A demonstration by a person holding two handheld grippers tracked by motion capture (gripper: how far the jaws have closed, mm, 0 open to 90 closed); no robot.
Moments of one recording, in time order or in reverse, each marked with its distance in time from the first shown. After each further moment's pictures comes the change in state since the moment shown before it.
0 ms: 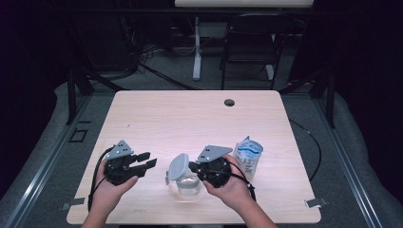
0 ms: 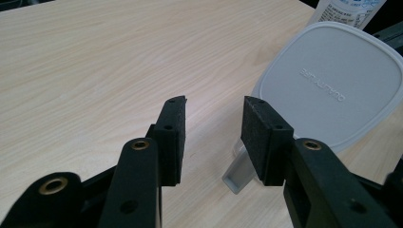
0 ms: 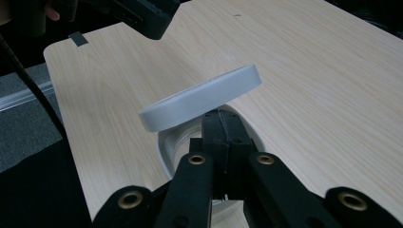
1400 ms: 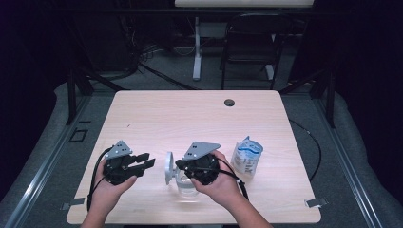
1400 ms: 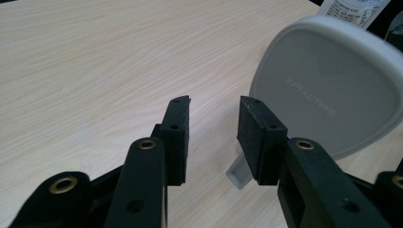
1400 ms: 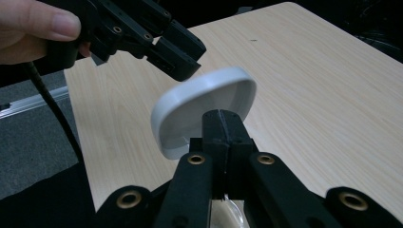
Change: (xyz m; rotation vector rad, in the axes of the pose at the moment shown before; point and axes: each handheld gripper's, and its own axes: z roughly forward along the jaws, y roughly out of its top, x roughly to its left) left arm 0.005 -0.003 0.000 0.009 0.000 -0.013; right arm 0.015 0.028 0.009 -0.037 0.044 -0.045
